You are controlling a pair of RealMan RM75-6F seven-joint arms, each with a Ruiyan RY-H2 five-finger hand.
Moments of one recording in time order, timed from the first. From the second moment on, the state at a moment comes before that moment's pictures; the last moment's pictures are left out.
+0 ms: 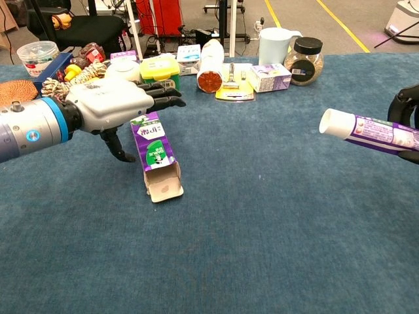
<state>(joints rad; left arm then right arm) -0.82 -1.58 -0.07 -1.32 1.40 0.90 0.48 0.32 -1.32 0.05 -1.64 -1.52 1.29 -0.13</state>
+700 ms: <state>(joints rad) -0.93 -1.65 -0.08 -1.13 1.37 0.75 0.59 0.32 -1.32 0.06 -1.64 -1.51 1.29 -0.11</state>
